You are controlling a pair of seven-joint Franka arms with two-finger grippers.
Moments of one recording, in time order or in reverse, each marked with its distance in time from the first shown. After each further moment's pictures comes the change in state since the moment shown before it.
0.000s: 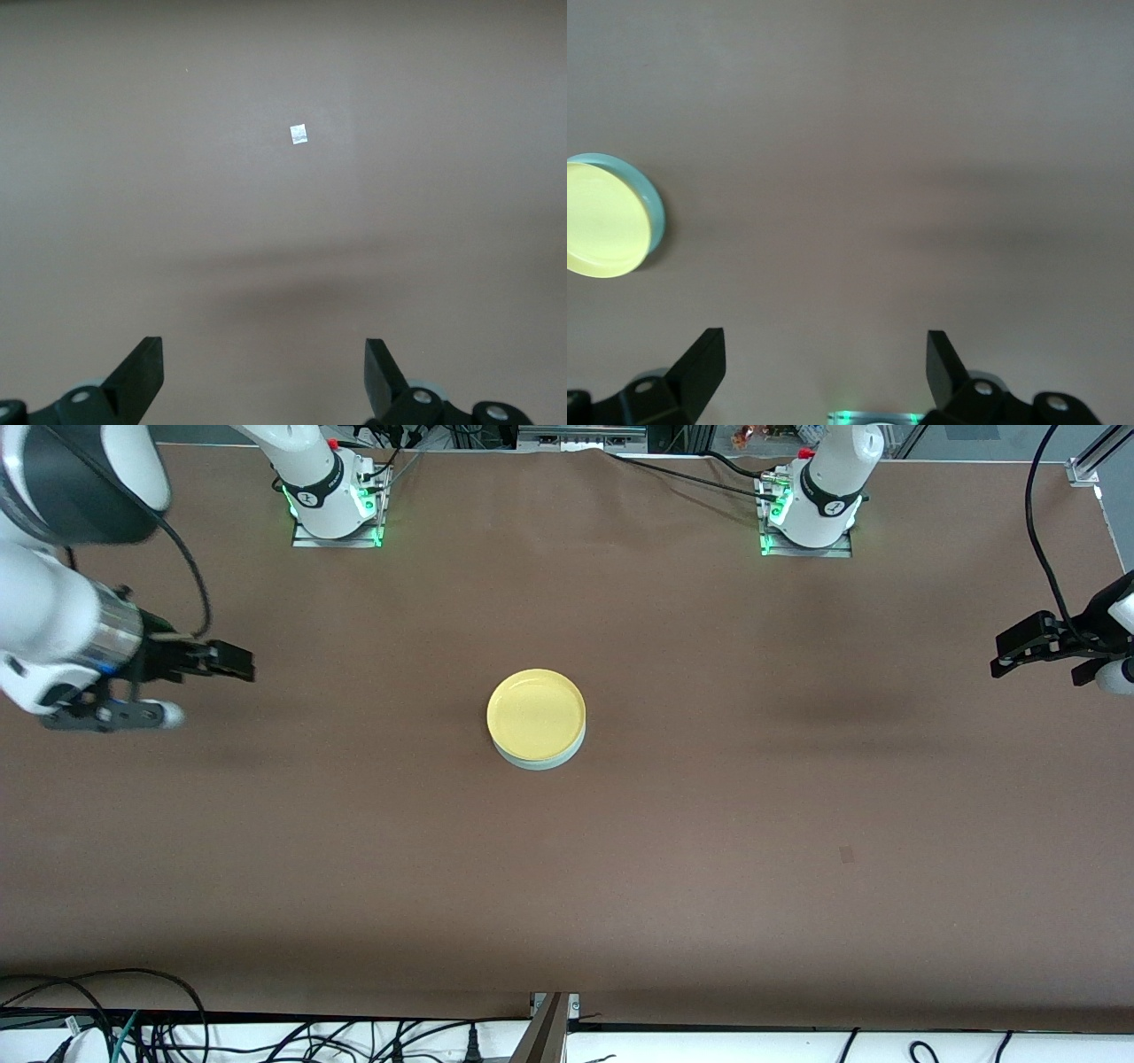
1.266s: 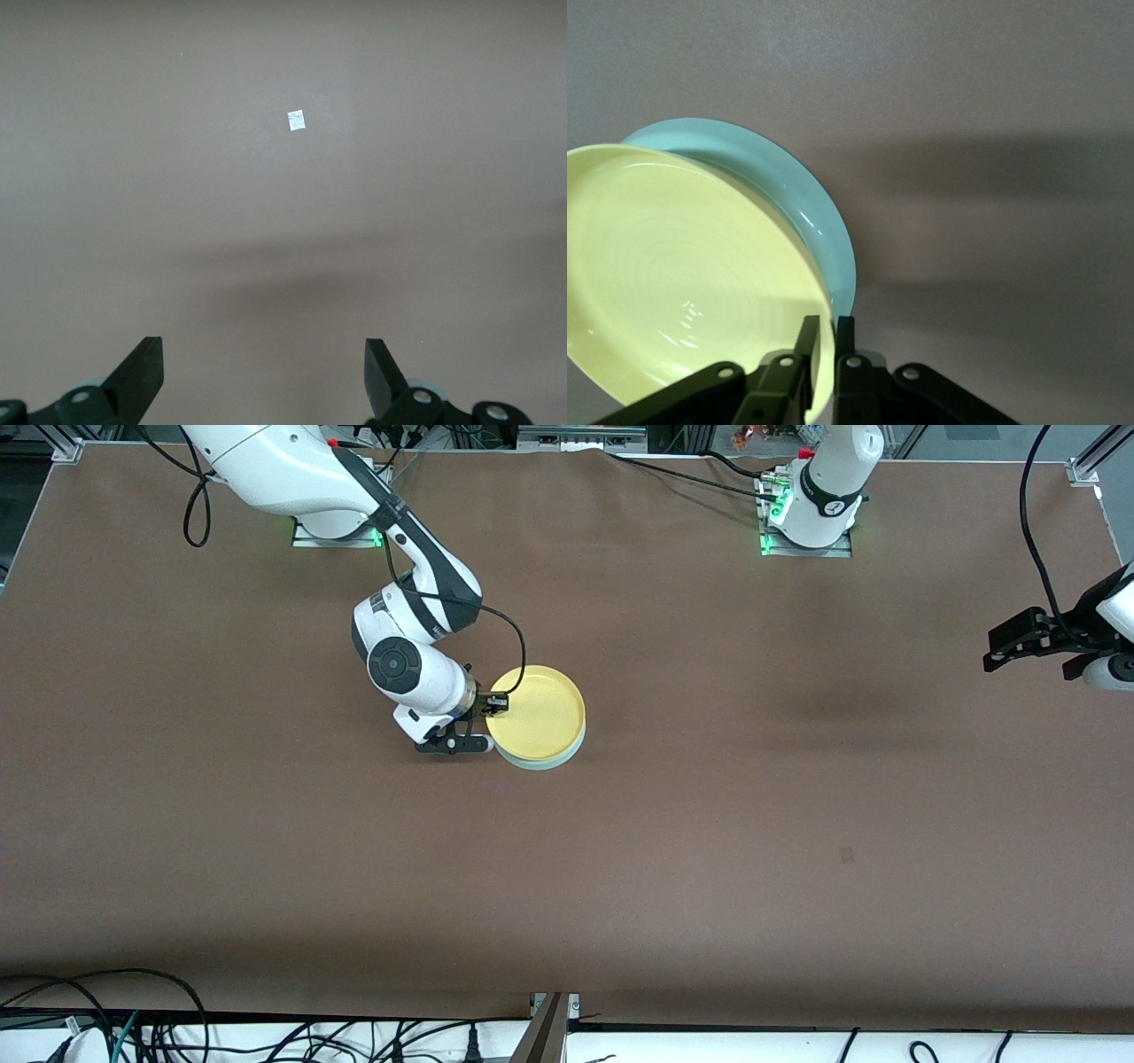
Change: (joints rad) left arm -0.001 -0.021 -0.001 -0.042 0.000 -0.001 0.000; right arm 0.016 0.363 0.477 -0.458 0.067 0.889 0.425
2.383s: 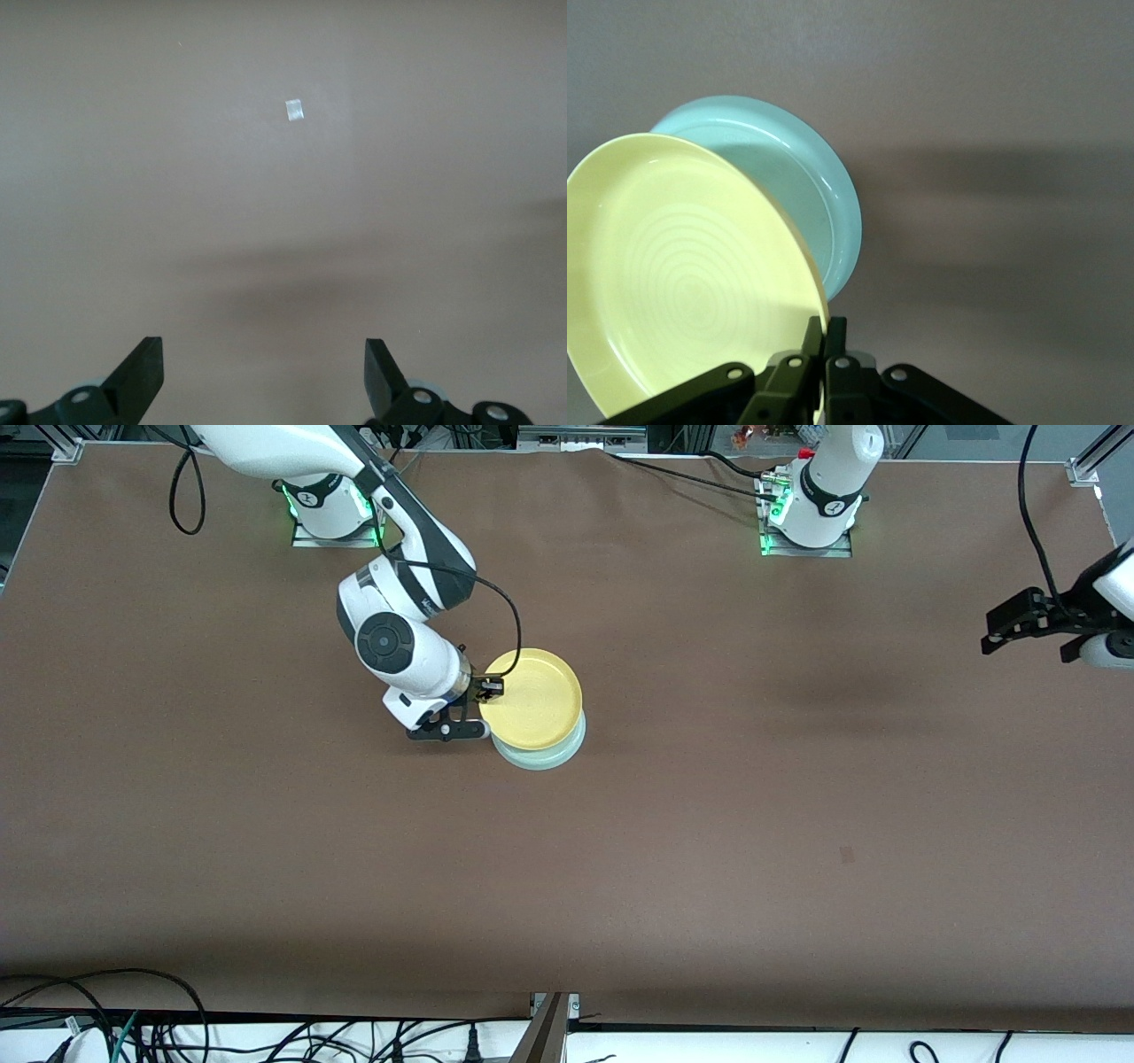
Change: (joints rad) left arm -0.001 -0.042 0.004 -0.037 0.000 0.000 0.000; right arm 0.002 -0.080 0.012 0.008 0.001 -0.116 0.001
